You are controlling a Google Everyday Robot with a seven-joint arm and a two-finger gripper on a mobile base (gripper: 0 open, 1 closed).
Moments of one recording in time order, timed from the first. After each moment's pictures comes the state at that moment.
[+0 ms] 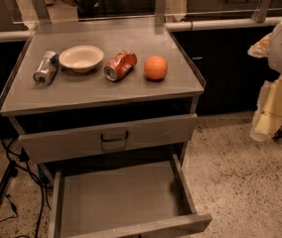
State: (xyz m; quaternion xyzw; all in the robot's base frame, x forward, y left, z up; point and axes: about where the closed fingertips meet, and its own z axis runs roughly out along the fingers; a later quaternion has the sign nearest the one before) arm 0.438 -0.217 0.976 -0.60 0.78 -0.03 0.16
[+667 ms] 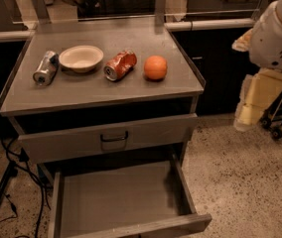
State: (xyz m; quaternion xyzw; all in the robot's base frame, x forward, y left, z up) arm 0.462 -0.201 0.973 -0.62 0.77 -0.04 0.17
